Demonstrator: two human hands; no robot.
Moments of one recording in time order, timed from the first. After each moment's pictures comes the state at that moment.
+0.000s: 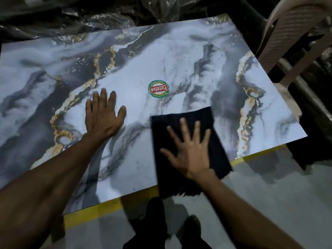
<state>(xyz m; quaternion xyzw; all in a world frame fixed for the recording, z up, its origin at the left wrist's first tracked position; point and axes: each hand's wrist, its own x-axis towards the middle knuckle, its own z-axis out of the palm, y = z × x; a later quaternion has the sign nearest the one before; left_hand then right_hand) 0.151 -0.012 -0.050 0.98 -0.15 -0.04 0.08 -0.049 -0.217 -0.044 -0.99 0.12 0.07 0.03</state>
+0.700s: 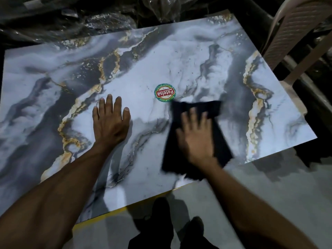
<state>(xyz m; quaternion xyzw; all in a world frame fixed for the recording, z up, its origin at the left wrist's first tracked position) 0.155 -0.010 -0.055 0.98 -0.17 0.01 0.08 0.005 -0.226 -0.050 -0.98 0.21 0.05 0.04</state>
